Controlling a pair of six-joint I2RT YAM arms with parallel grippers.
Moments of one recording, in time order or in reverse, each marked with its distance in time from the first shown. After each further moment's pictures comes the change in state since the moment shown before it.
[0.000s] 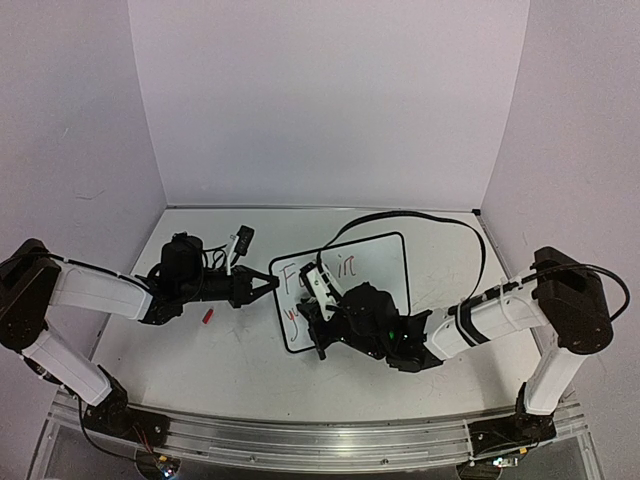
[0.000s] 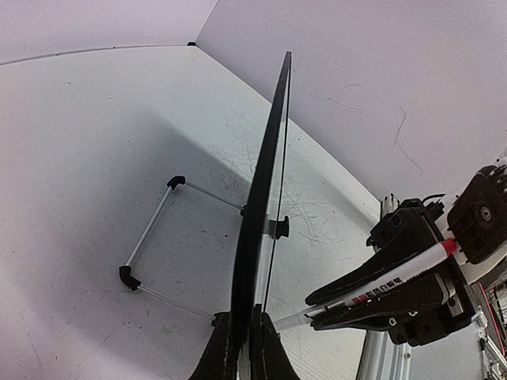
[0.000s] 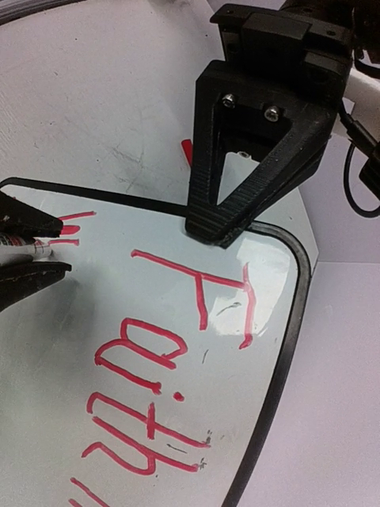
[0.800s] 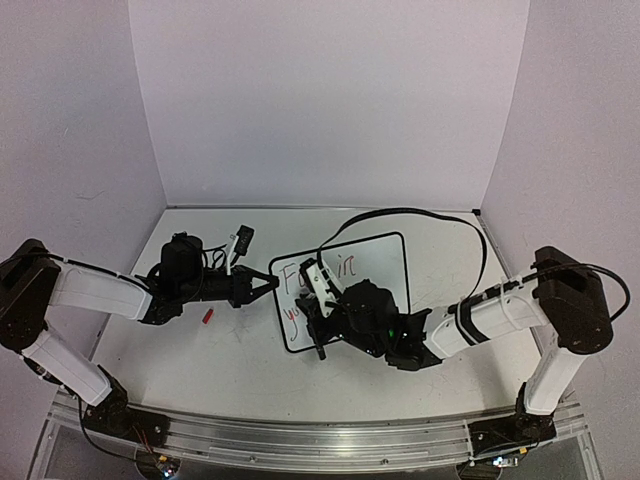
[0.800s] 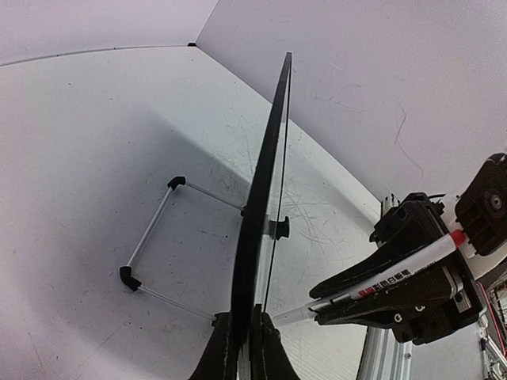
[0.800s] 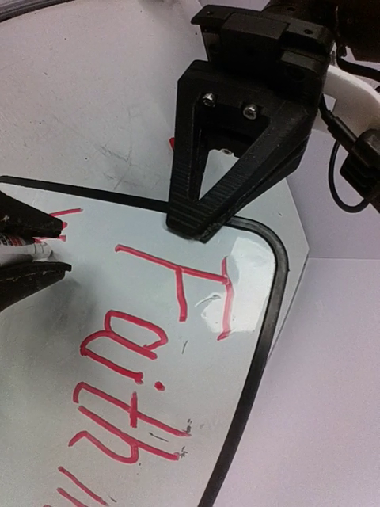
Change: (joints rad) left arm 0.000 -0.003 0.000 -0.001 -0.002 0.002; right arm 0.000 0.000 0.013 0.016 0.013 -0.009
